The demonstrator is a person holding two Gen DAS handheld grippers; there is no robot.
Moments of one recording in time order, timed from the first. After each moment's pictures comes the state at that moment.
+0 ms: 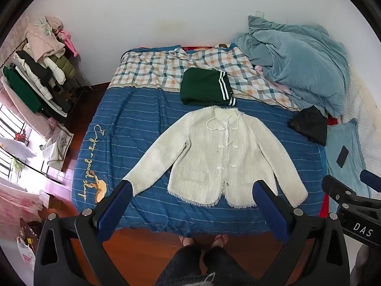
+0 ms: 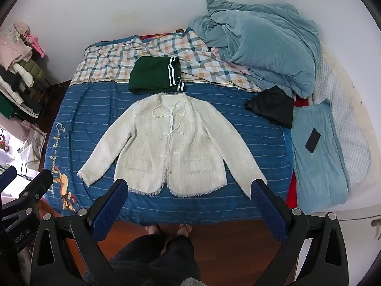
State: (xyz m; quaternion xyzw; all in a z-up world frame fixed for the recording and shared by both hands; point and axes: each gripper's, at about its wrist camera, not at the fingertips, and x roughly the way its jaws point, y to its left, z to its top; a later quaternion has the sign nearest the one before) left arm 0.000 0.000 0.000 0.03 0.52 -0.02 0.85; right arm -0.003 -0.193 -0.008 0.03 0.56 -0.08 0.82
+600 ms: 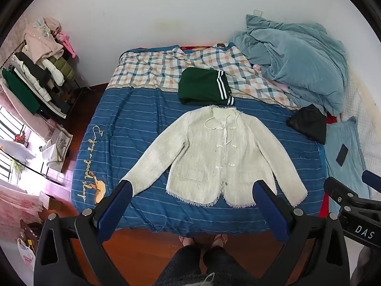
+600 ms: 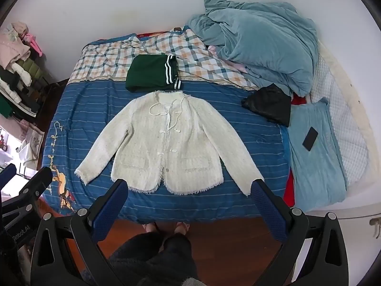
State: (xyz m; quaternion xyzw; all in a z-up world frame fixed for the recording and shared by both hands) left arm 0.003 -0.004 -0.002 0.03 0.52 -0.02 0.85; right arm -0.005 -0.201 -0.007 0.03 0.56 -0.09 0.82
